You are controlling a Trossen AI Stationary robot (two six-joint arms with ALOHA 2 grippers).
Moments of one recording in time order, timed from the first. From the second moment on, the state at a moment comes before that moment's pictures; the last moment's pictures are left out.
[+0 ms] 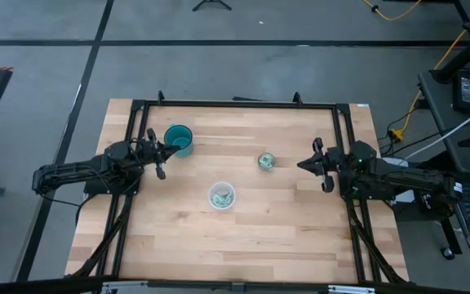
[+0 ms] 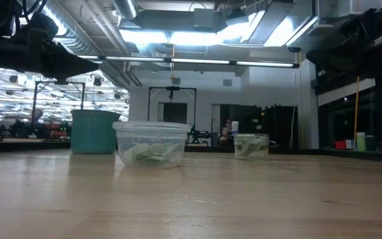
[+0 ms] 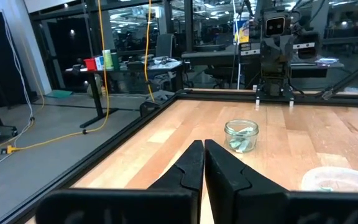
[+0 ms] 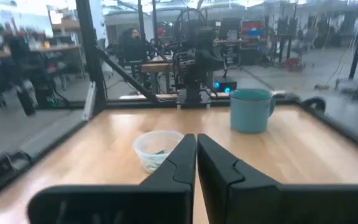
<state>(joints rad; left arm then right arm) 0.21 0.04 0.01 0.04 -0.16 0.05 -0.30 0.28 0.01 0.32 -0.39 0.07</state>
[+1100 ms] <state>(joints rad) 0.21 0.04 0.01 0.04 -0.16 0.05 0.13 0.04 0.01 0.09 -0.25 0.12</state>
